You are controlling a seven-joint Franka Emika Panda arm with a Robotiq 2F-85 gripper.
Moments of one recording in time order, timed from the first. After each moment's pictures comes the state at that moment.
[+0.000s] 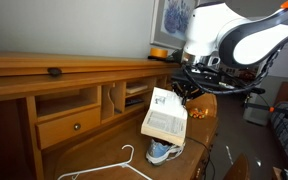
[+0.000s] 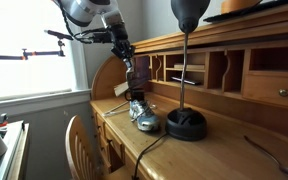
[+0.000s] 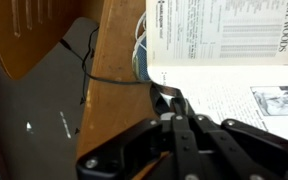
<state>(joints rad) -0.09 -0.20 0.10 -2.42 -0.46 2.33 1.63</state>
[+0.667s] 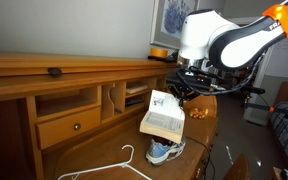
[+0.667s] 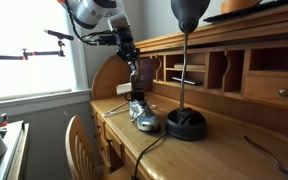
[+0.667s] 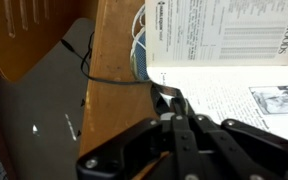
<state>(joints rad) -0.09 -0.12 0.08 -2.37 -0.47 2.33 1.65</state>
